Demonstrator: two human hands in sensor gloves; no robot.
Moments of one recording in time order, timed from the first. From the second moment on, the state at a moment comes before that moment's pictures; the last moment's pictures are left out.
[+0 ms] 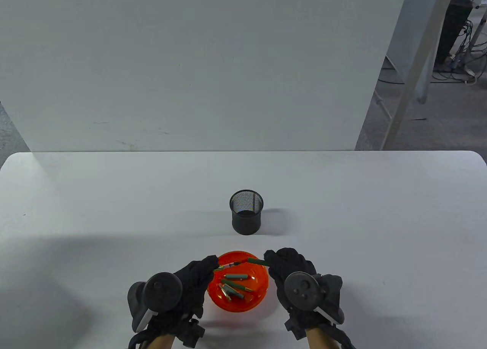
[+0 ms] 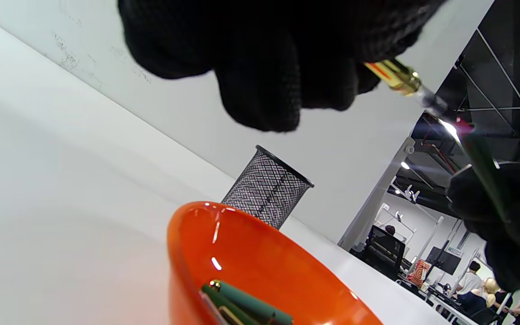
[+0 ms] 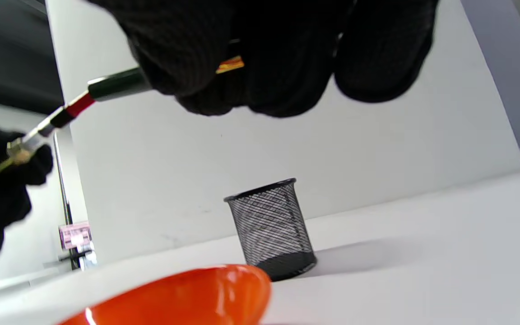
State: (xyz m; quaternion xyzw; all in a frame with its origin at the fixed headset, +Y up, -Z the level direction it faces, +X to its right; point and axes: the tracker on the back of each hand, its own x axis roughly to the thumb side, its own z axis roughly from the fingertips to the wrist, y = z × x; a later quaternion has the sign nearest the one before) left_hand -0.188 -0.683 -0.321 0.11 -0.12 0.31 0.94; right_hand 0.095 -0.667 -0.322 0.16 -0.16 0.96 0.15
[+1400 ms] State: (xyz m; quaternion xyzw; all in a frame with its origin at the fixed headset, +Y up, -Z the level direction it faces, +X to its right) left_hand -0.183 -0.687 -0.325 0.05 -0.16 0.33 0.93; right_hand 0.092 -0.691 -0.334 0.21 0.03 0.91 0.37
